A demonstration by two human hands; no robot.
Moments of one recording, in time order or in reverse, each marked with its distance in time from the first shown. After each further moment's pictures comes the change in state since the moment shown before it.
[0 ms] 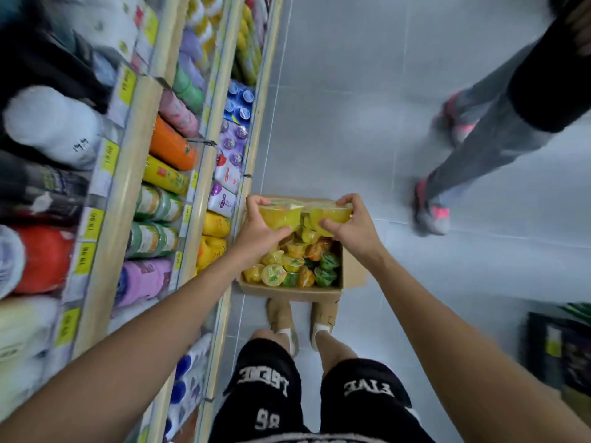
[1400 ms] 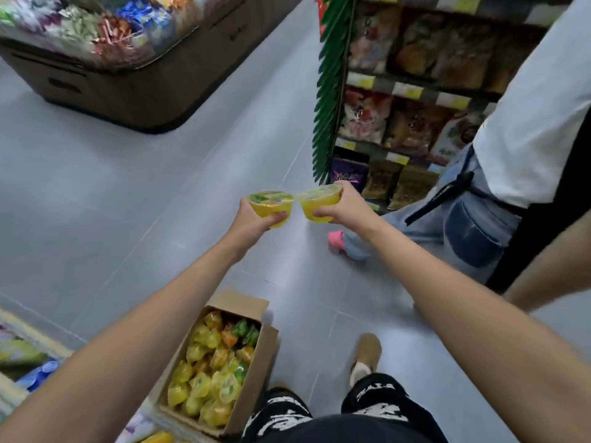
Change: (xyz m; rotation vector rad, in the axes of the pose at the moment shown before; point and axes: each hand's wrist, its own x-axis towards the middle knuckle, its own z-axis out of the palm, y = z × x) left_hand -0.248 0.169 0.206 0.267 -1.034 0.592; right_hand -0.420 0.080 -0.158 0.570 1.045 0.122
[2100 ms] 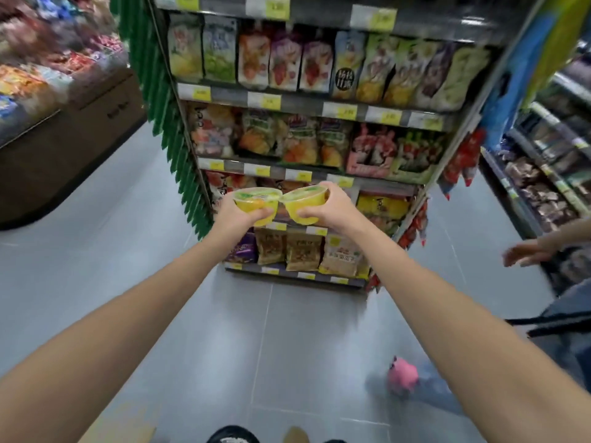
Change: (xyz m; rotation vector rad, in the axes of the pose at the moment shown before) left_hand 0.144 0.183 0.332 0.139 -0.152 0.244; right_hand 0.050 -0.007 -0.372 -0.092 0.284 -0.064
